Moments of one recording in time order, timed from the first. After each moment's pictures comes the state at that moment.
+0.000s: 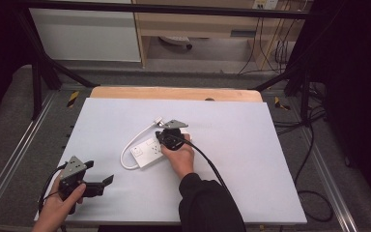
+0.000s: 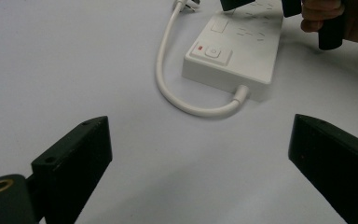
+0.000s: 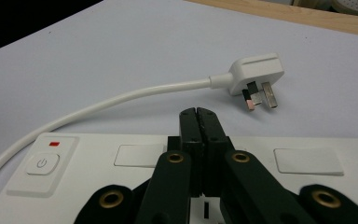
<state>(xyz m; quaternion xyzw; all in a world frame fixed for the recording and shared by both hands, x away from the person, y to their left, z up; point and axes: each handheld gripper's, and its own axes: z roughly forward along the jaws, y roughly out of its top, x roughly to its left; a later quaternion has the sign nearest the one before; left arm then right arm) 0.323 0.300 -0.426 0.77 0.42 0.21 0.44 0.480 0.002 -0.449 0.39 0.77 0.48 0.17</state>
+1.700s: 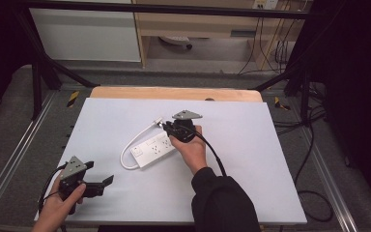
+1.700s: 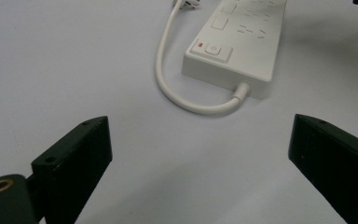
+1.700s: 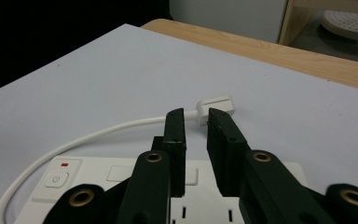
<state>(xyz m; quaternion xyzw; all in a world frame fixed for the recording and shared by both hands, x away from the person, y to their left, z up) 0.323 0.300 -0.427 0.77 0.42 0.20 0.43 0.482 -0.033 -0.406 0.39 0.75 0.50 0.18</state>
